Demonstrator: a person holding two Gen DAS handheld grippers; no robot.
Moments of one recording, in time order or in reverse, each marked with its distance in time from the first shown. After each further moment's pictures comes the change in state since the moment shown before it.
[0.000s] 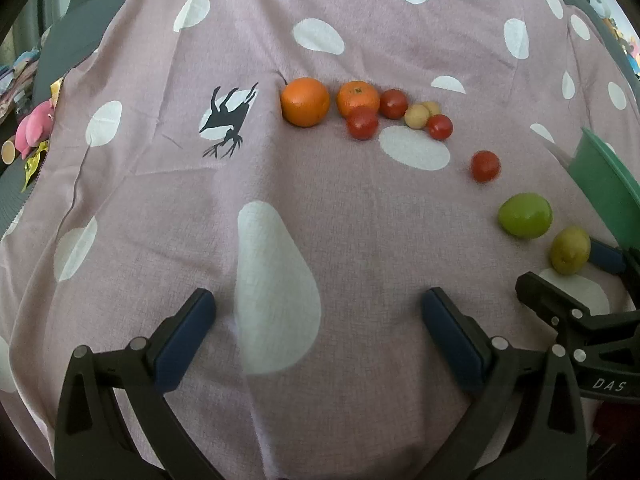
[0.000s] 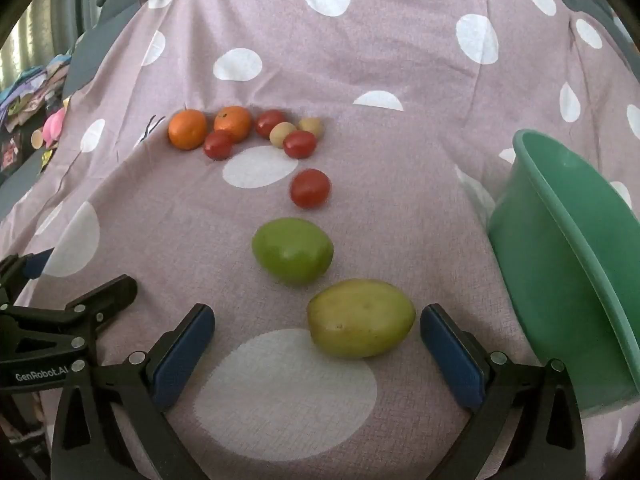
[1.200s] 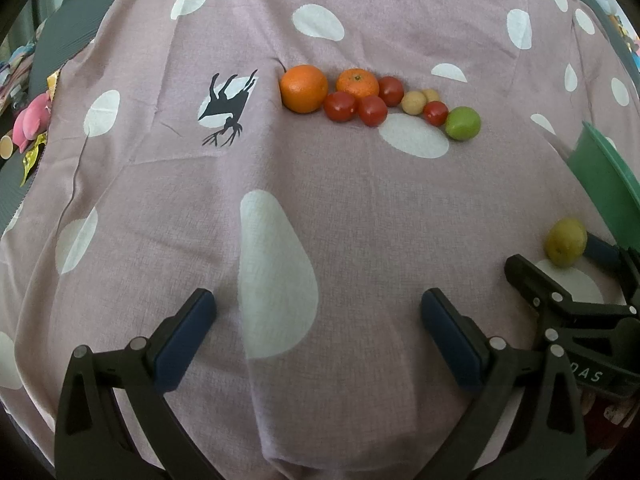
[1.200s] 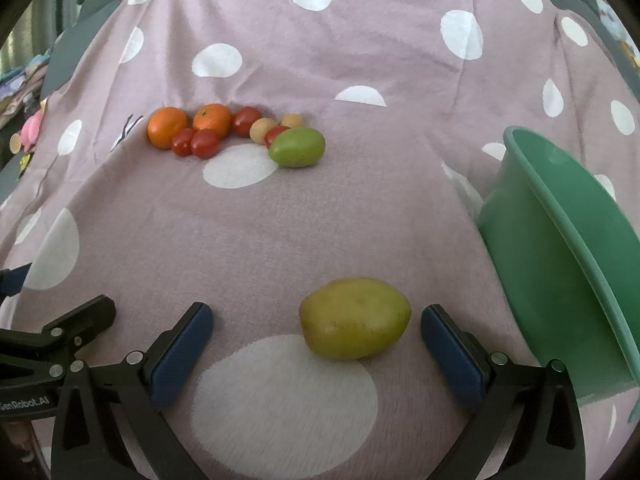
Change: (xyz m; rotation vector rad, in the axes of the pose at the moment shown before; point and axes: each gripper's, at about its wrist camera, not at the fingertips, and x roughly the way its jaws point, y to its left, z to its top) left arm -0.002 -0.001 0.000 -0.003 0.062 -0.003; right arm 0.001 0.006 0.007 0.030 0.022 -0.082
